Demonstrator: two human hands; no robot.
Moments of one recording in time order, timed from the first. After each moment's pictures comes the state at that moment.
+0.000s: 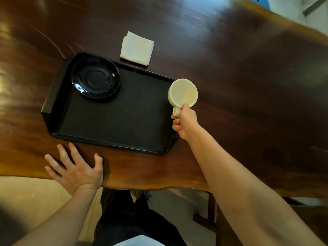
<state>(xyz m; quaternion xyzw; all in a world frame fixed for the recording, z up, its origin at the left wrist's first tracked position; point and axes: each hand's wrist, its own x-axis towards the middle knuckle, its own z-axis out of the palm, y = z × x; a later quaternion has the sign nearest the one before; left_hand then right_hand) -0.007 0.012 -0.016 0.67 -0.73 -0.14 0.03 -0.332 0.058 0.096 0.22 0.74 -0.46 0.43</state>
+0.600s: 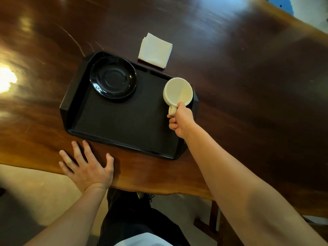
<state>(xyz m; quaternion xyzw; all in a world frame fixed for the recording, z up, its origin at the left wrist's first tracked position) -0.007 0.010 -0.017 0.67 -0.73 -0.13 0.00 -0.311 0.004 0.083 0.20 0.75 -0.42 0.48</state>
